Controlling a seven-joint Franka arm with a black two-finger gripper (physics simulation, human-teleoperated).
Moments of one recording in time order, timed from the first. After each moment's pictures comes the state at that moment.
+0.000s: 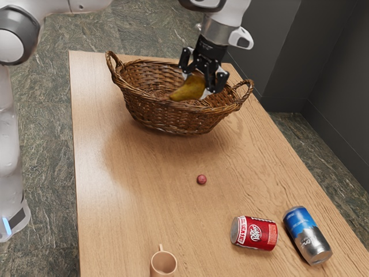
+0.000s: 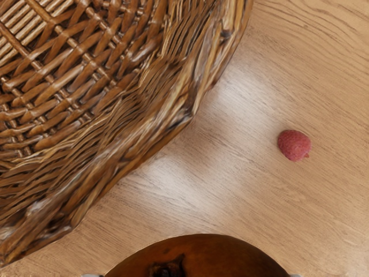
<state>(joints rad) 0.11 -0.04 -0.24 -1.43 0.02 1.30 -0.68</state>
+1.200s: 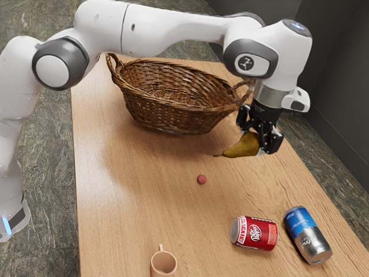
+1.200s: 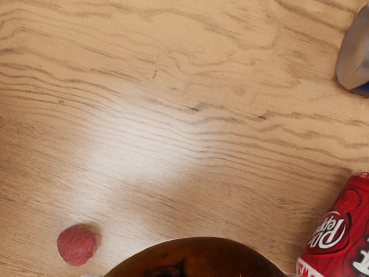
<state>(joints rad) -0.06 0.38 -0.33 -1.16 0.16 1.61 -0.67</state>
